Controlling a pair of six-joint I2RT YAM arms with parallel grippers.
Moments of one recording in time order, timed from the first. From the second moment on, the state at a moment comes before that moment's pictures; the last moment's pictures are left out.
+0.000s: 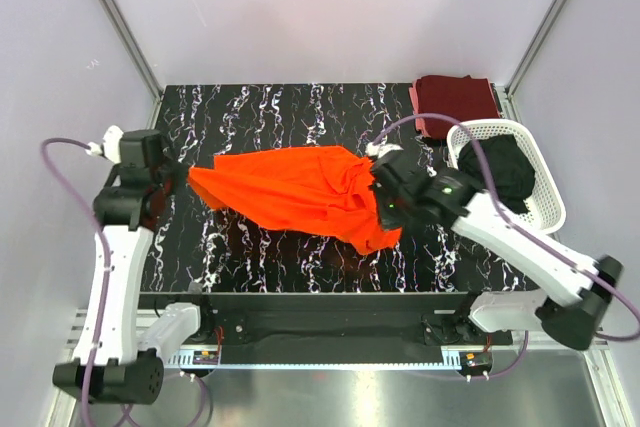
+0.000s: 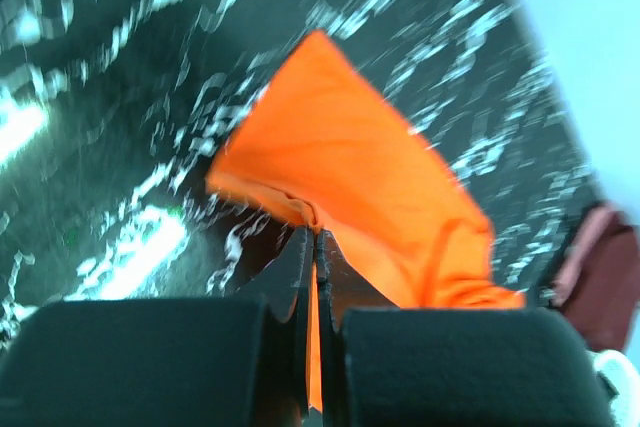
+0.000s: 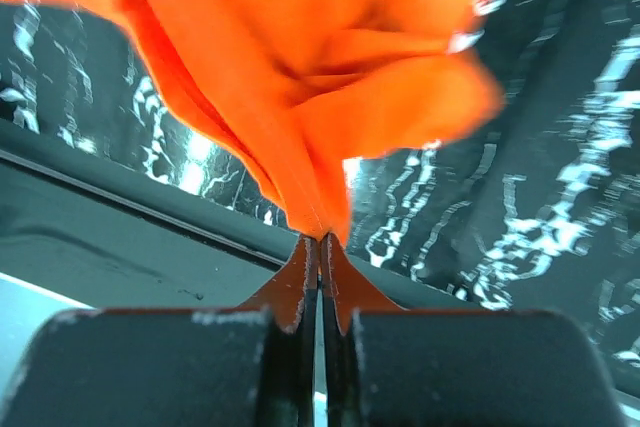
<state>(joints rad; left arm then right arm) -0.01 0.97 1.16 -0.90 -0.25 -0.91 0.87 1.29 1.28 -1.03 0.16 0.48</state>
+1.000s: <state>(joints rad) -0.01 1.07 1.91 -0.79 -0.10 -0.60 0.87 1.20 2.17 -1.24 0.60 0.32</state>
